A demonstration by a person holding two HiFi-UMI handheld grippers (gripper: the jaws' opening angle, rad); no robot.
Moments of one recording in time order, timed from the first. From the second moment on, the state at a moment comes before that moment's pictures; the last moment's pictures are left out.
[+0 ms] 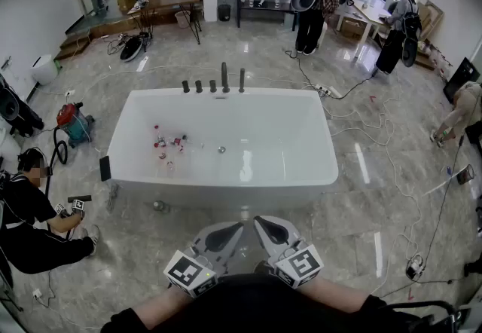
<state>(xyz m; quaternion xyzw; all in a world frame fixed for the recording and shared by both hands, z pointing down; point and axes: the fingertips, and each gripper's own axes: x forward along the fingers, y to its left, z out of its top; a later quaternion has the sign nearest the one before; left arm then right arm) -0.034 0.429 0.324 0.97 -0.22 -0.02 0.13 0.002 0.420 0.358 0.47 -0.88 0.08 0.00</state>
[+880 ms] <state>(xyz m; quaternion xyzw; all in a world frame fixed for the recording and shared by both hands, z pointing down) 0.004 0.381 0.323 0.95 -0.28 -0.03 0.12 0.066 0.371 0.359 0.48 -0.87 0.08 -0.02</state>
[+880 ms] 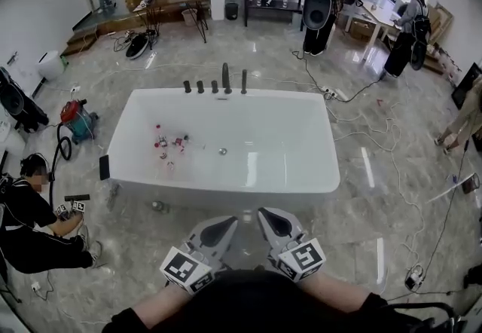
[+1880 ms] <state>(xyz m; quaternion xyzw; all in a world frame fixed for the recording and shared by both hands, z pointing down) -0.029 0.029 0.345 0.98 -0.19 -0.02 0.10 0.036 0.001 0.393 0.54 -0.84 0.09 0.00</state>
